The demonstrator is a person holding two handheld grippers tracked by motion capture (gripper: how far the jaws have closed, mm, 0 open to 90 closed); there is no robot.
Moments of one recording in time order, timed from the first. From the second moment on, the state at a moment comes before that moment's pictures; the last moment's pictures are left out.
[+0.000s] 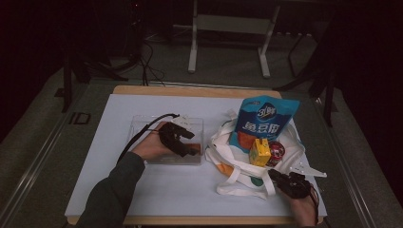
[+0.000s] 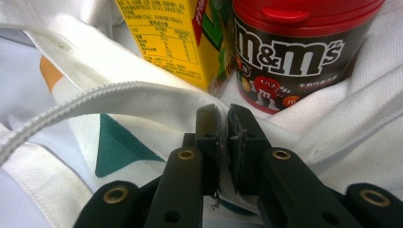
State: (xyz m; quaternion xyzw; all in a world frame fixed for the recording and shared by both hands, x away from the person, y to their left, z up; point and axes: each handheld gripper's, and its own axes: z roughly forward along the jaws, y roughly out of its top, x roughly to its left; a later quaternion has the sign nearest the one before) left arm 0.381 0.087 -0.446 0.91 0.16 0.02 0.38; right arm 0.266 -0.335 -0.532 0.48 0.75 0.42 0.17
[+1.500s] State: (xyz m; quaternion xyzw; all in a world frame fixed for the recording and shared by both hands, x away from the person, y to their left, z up) left arm 0.366 0.049 -0.437 0.87 0.17 0.10 0.45; right arm 0.266 -0.335 -0.532 0.48 0.75 0.42 0.17
